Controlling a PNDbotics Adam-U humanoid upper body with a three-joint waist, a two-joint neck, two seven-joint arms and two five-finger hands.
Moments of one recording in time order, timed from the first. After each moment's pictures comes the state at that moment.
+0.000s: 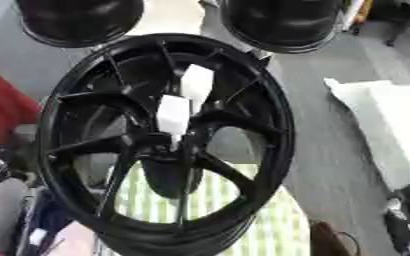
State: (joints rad) left arm -0.19 0.16 0.41 -1.44 -0.11 -0.13 -0.54; right arm 0.11 -0.27 -0.18 -1.60 0.10 0.04 -0.84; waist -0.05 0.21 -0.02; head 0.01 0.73
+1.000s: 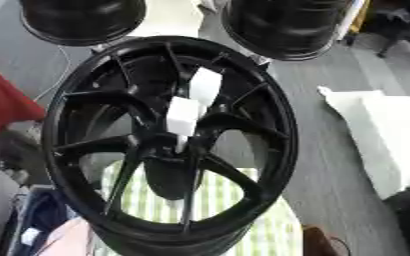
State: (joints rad) left arm -0.19 0.16 0.39 -1.53 -0.09 -0.07 -0.57; right arm -0.13 -1.08 -0.08 -1.99 0.21 0.22 -0.09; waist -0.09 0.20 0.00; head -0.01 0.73
